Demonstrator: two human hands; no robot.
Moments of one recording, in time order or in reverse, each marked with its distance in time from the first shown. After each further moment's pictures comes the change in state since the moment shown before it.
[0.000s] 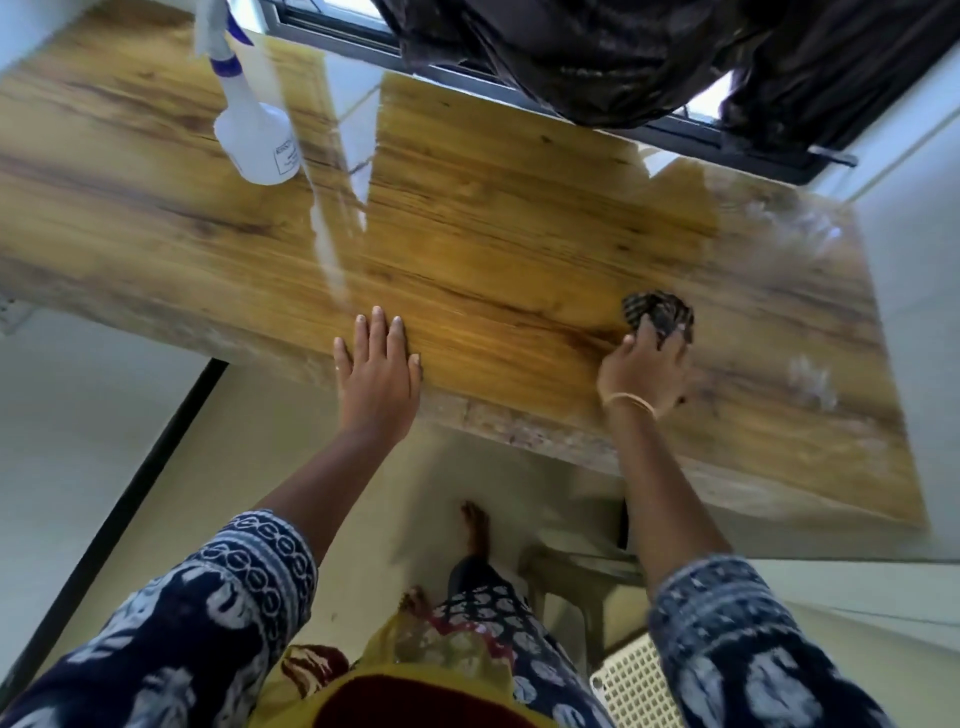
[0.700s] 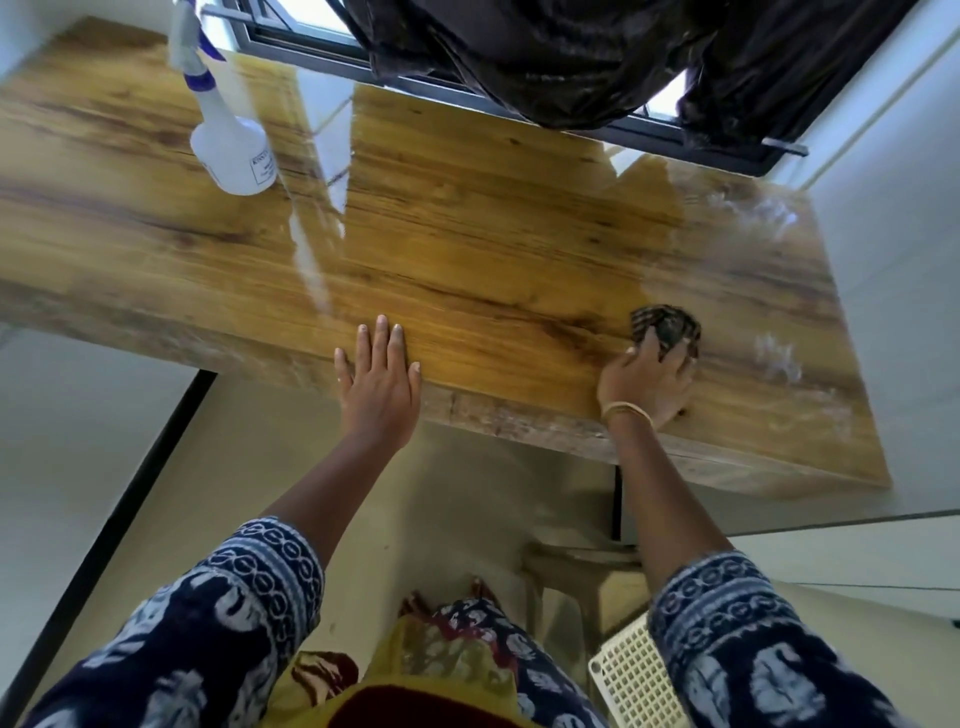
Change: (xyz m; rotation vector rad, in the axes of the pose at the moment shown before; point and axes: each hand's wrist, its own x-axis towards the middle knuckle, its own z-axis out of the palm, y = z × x) left_hand -0.016 0.013 0.008 -0.068 -0.005 0.049; right_hand -0.016 0.036 -0.009 0.019 0.013 0.099
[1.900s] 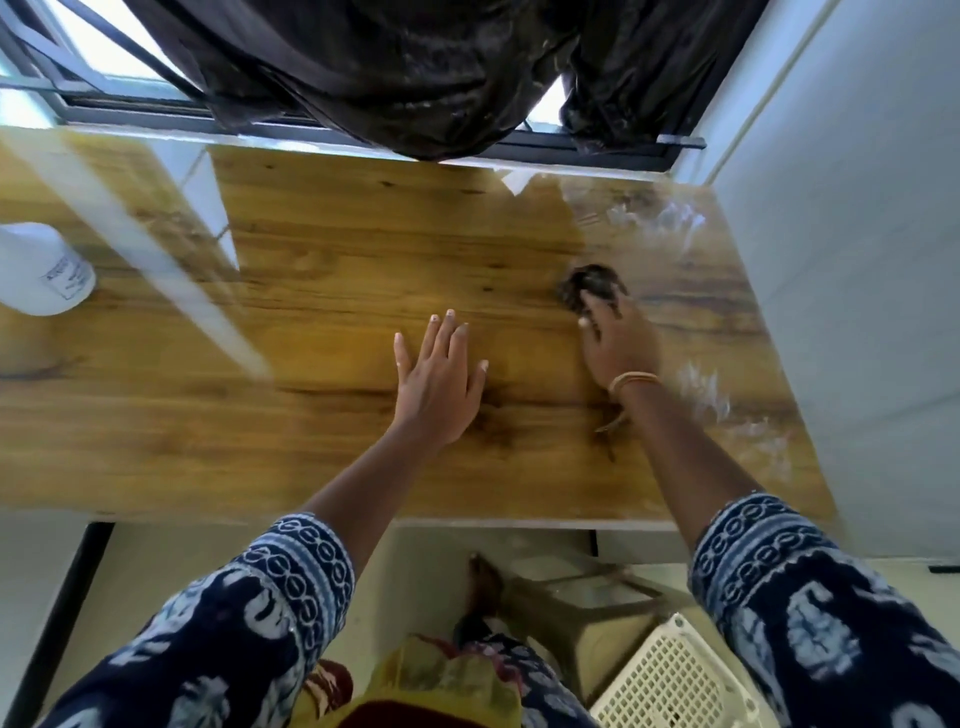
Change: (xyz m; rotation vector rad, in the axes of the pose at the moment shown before) left_hand 0.118 0.195 0.028 -0.069 -0.108 0.397; right_hand 0.198 0.033 0.003 -0.026 -0.056 -0.474
